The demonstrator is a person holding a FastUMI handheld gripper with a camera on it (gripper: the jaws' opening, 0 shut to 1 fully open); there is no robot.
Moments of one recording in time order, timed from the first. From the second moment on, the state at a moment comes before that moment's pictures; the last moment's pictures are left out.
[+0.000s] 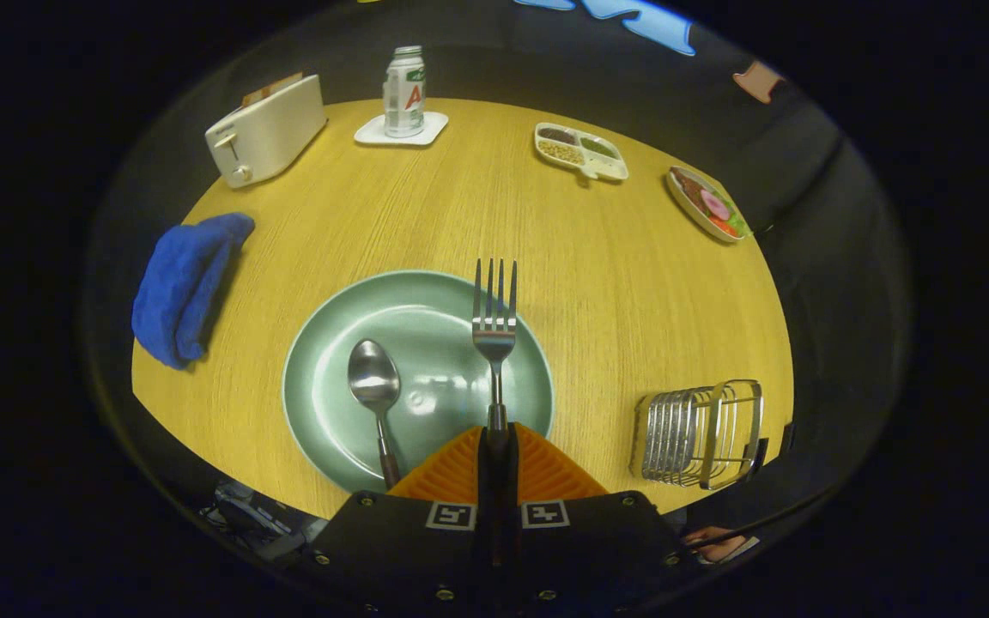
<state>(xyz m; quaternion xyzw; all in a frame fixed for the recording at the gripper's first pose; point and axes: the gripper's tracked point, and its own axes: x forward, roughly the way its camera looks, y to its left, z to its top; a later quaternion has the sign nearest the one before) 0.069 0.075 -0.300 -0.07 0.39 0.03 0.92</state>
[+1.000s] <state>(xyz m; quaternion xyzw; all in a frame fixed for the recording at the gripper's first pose) 0.004 -0.051 -0.287 0.09 0.43 -0.17 0.88</state>
